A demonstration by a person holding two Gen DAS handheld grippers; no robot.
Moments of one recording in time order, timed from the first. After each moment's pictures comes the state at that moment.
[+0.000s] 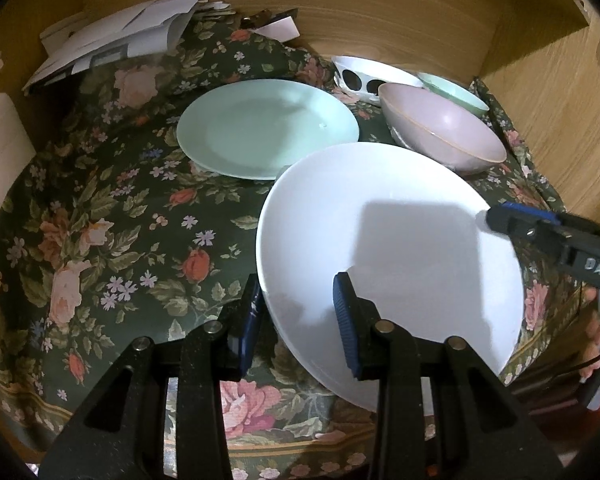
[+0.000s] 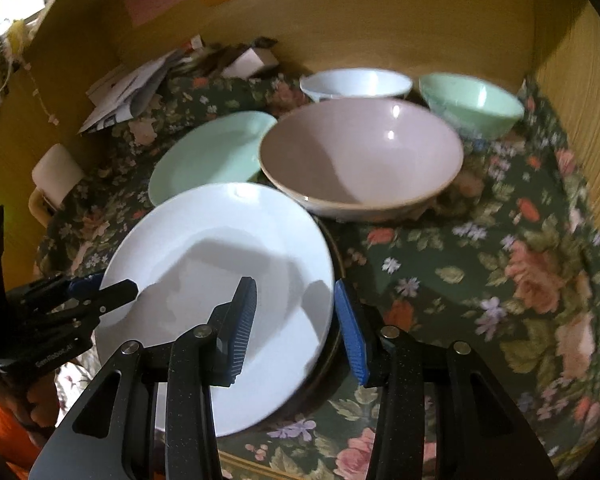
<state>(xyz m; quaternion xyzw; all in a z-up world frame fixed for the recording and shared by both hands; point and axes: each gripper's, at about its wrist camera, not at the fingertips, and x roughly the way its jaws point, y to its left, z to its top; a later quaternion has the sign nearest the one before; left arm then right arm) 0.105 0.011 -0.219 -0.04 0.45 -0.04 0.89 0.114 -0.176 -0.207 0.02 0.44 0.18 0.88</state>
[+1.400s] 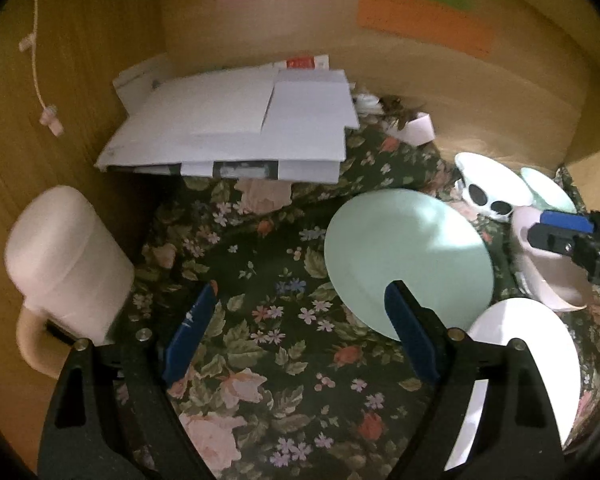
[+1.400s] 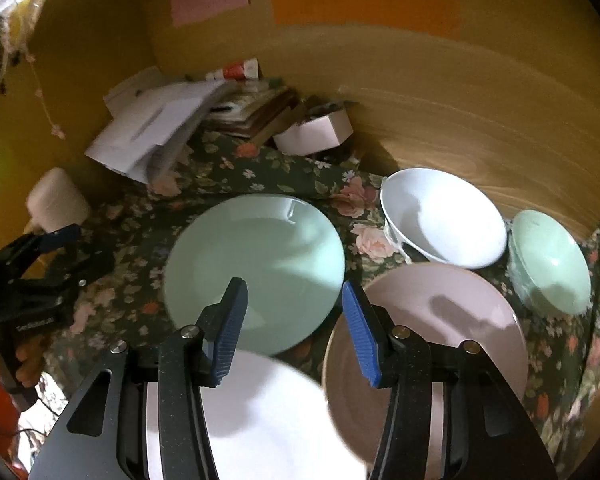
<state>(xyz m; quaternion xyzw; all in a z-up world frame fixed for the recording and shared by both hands) 0.181 0.110 -0.178 -0.04 0.39 0.08 0.92 0.240 -0.095 -0.169 -0.07 0.42 0.25 0.87</state>
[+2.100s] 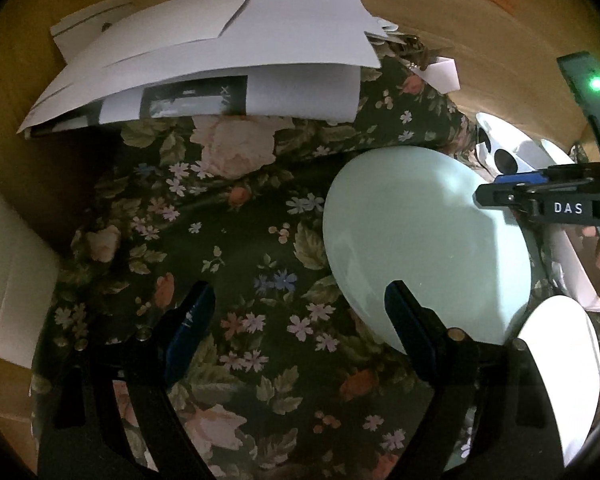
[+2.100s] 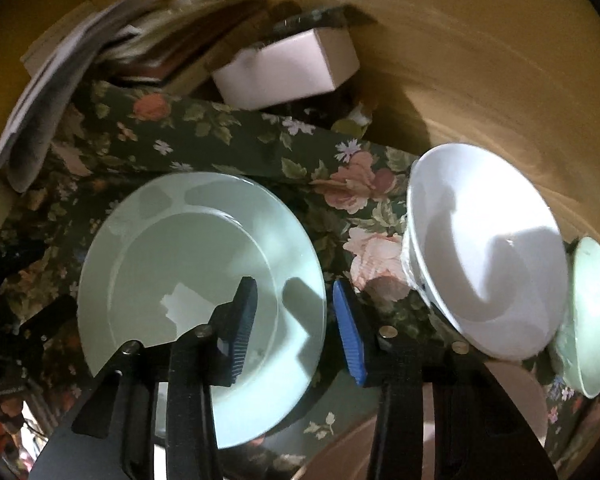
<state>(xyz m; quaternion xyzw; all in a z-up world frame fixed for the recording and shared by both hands) 0.230 0.119 -0.226 -0.05 0.45 0.05 0.89 0.334 -0.058 -0.228 -0.12 0.53 0.23 0.81</state>
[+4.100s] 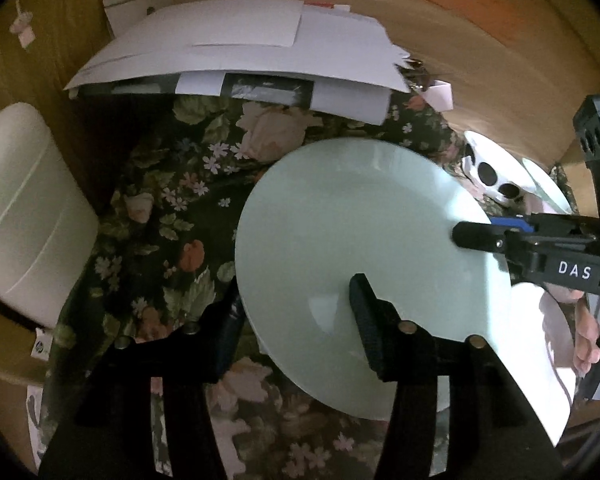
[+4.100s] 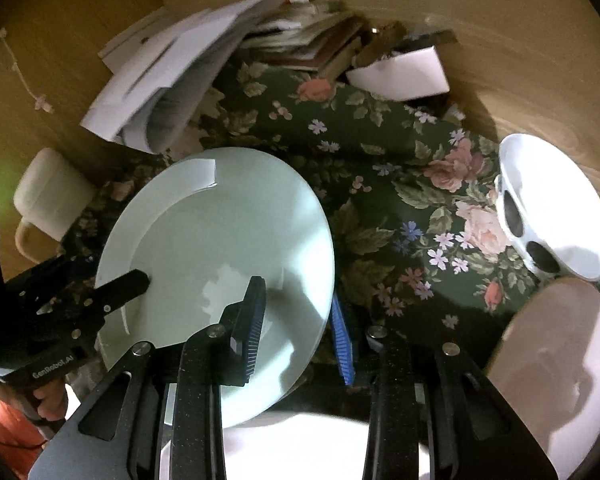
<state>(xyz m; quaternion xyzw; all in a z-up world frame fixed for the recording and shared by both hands) 0.177 0.155 -0.204 -0.10 0.44 0.03 0.89 0.249 -0.017 -0.213 -0.05 0.49 0.30 0.81</state>
